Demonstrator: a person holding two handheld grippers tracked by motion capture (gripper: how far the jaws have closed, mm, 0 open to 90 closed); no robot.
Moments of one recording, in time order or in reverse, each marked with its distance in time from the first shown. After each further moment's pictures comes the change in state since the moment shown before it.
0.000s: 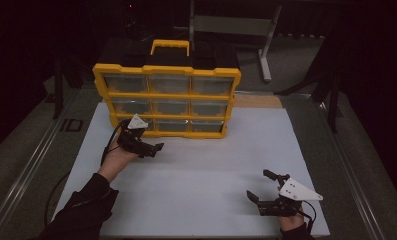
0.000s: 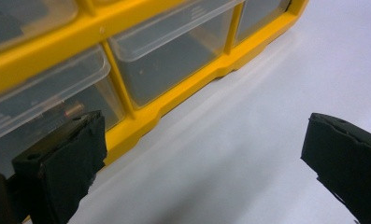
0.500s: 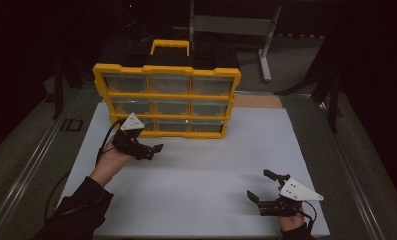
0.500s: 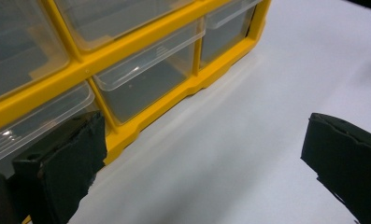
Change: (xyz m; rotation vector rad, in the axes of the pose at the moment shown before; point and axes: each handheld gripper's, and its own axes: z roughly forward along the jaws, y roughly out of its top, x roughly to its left) left arm -0.015 0.011 -0.036 -0.058 -0.047 0.024; right arm 0.000 0.001 -0.001 -0.003 -0.001 -0.002
